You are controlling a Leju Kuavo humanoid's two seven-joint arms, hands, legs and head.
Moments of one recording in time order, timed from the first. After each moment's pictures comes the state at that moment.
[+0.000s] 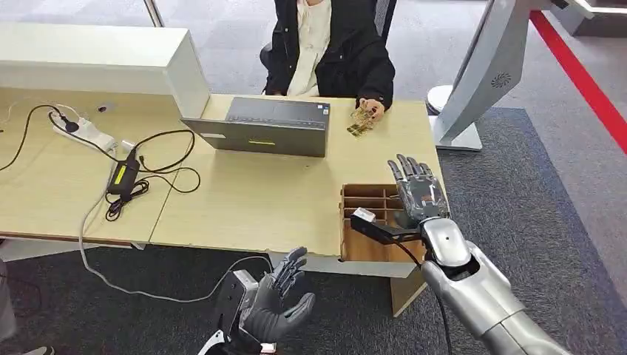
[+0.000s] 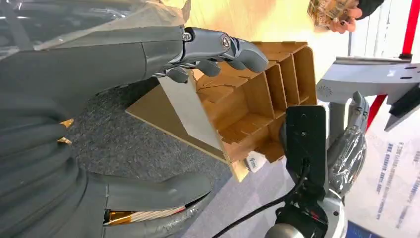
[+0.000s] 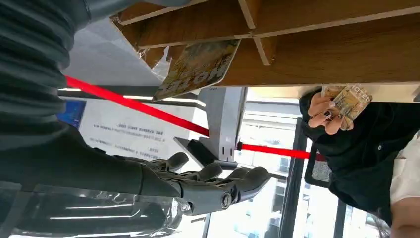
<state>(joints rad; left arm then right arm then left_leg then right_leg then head) -0.13 0.06 -0.91 -1.54 0.15 0.27 -0.17 -0.53 -0.30 0.62 -1.14 1.14 -0.26 0.29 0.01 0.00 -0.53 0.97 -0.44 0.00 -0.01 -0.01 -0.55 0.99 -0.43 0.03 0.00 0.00</state>
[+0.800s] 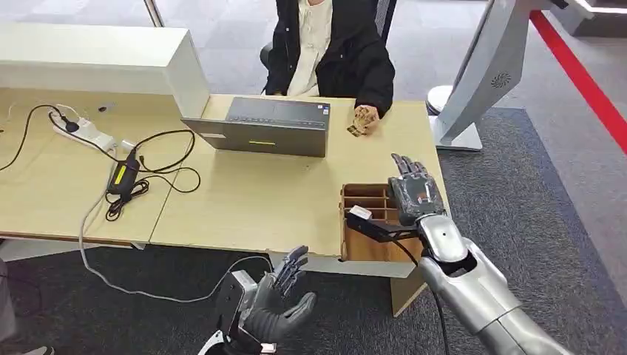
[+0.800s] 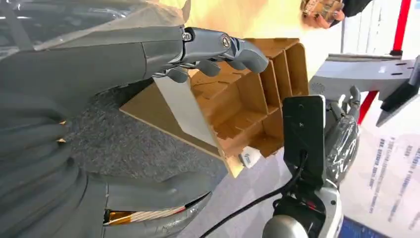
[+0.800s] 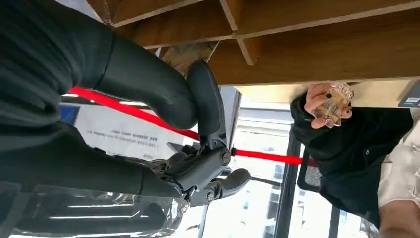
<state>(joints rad) -0.13 0.06 -0.91 -1.54 0.15 0.26 -0.18 -0.54 -0.29 0.62 -1.15 1.12 -0.22 0.27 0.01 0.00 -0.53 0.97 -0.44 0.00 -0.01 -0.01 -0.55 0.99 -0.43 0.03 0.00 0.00</state>
